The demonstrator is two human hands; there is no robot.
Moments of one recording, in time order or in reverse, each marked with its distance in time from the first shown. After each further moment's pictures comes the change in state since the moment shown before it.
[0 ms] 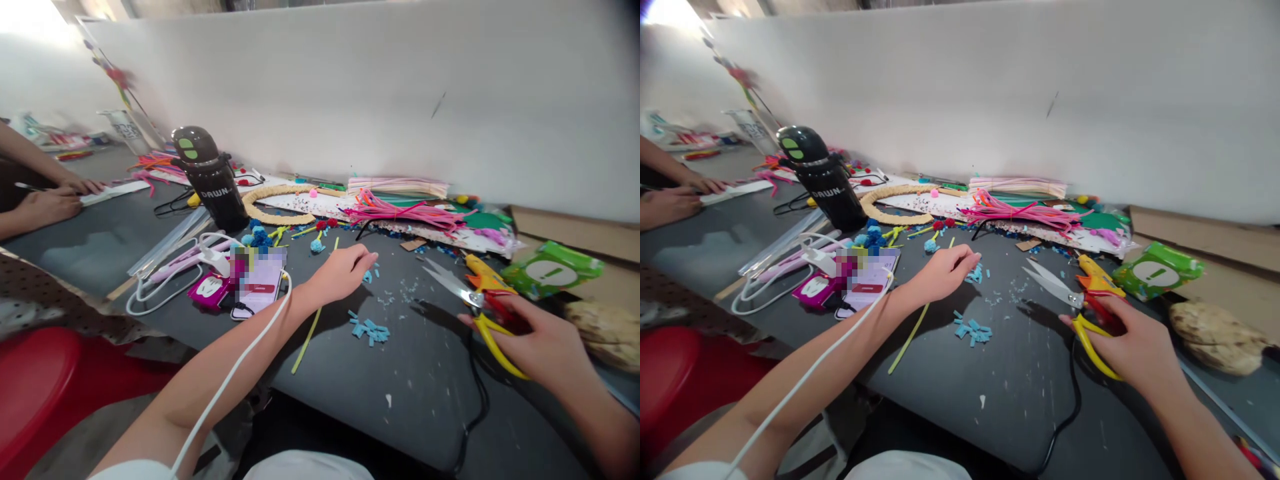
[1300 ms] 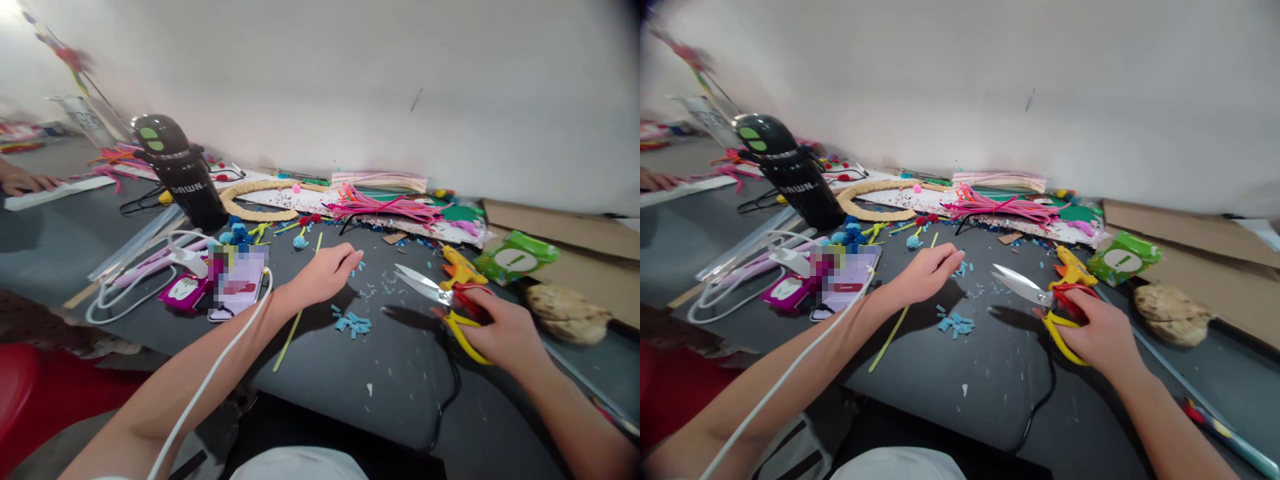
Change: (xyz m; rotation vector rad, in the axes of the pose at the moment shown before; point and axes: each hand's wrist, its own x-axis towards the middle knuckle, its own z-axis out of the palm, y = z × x) left_hand -0.005 0.005 0.003 0.013 -0.035 0.055; right_hand -0.009 -0.006 0.000 -0.079 -0.013 -0.235
